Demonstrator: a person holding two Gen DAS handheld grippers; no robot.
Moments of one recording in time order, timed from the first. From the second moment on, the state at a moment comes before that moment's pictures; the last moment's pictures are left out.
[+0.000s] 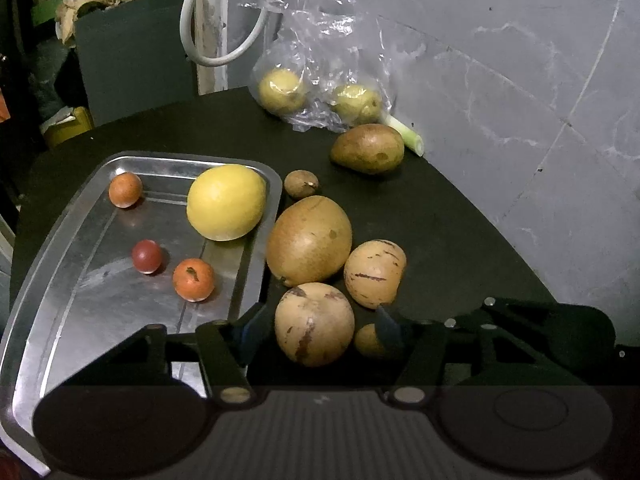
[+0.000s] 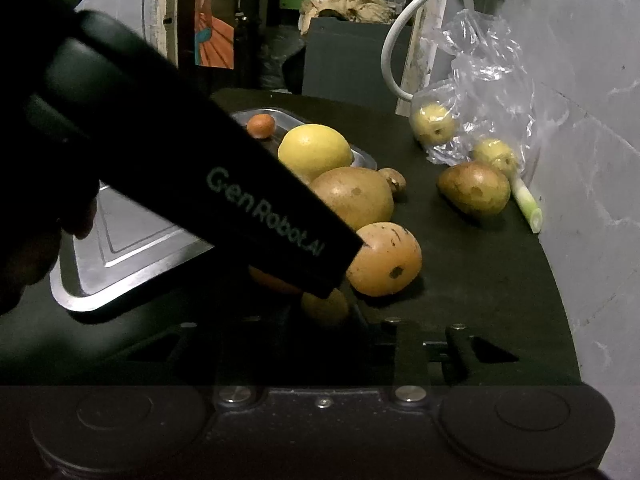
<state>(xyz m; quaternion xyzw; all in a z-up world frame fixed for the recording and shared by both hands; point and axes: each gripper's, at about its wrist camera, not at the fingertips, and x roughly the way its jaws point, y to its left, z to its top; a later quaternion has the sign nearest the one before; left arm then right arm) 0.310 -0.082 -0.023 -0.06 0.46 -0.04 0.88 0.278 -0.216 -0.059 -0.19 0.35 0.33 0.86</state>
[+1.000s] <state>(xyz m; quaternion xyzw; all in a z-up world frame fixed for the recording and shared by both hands) 0.322 -0.079 -0.043 -0.07 0.49 -0.03 0.87 0.238 -0.242 -0.049 -0.15 0.39 0.26 0.87</state>
